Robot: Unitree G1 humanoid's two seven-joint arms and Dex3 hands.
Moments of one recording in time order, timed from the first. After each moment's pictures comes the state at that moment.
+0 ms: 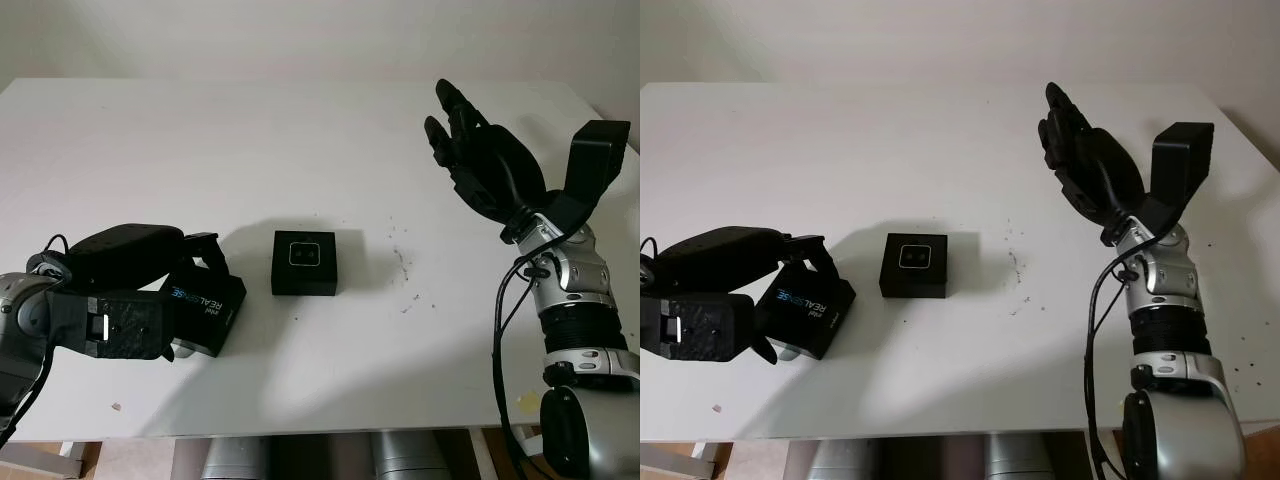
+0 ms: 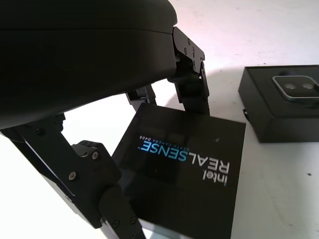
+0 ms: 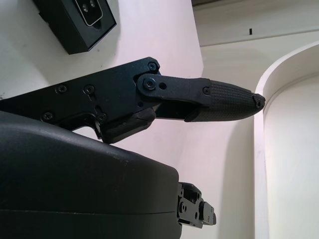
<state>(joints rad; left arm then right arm) -0.20 0.85 -0.05 -0.20 0.43 0.02 -0.66 -0.71 -0.38 -0.19 0.54 0.28 0.14 0.56</state>
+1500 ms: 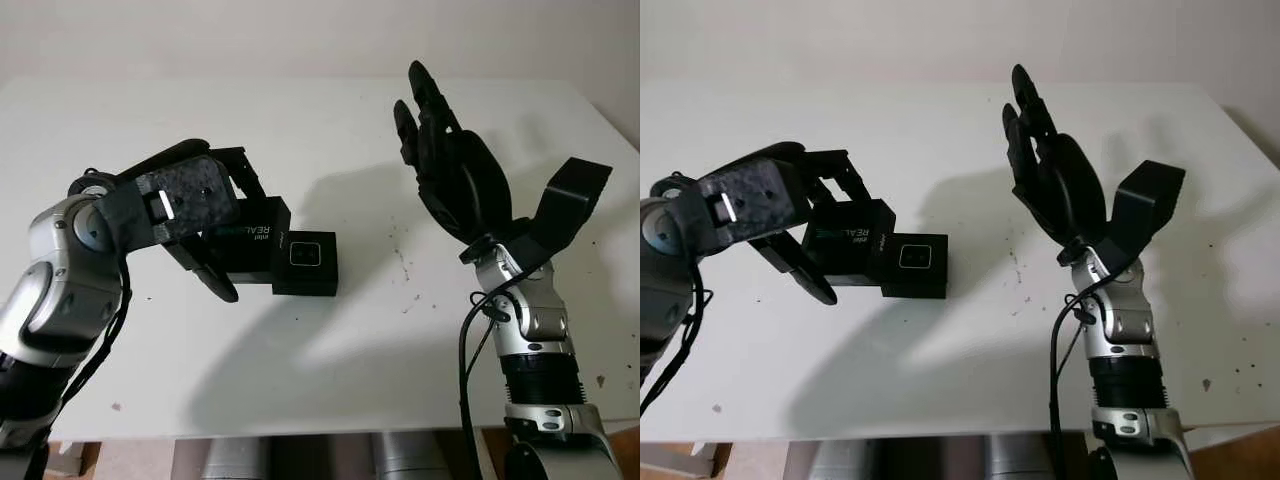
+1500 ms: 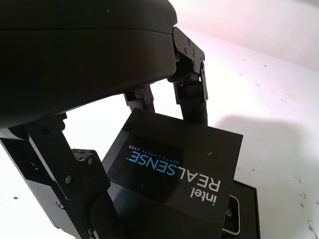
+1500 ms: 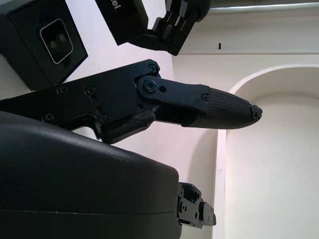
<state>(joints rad) -0.63 0.67 -0.23 -0.26 0.41 0.68 -0.61 -0.53 -0.20 -0.11 0.19 0.26 0.06 0.39</state>
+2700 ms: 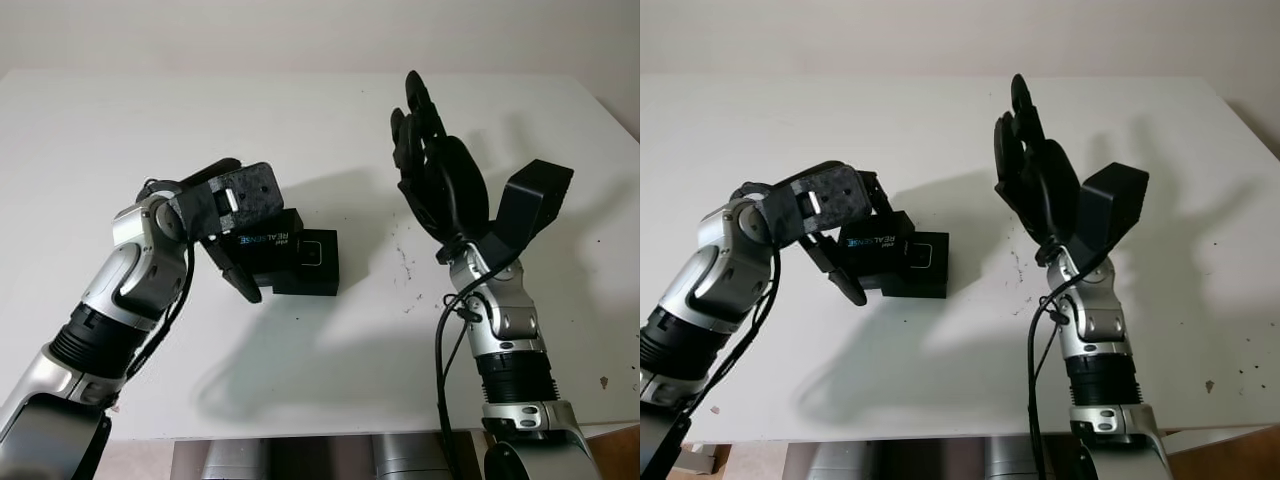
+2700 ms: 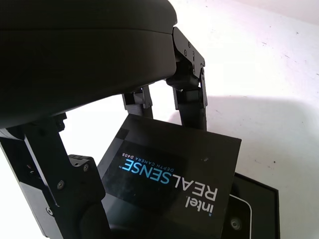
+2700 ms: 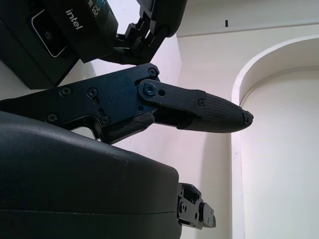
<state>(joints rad) -0.73 0.49 -0.33 0.07 0.51 0.63 -0.55 -0.54 -0.13 -0.08 0.24 0.18 0.05 0.28</state>
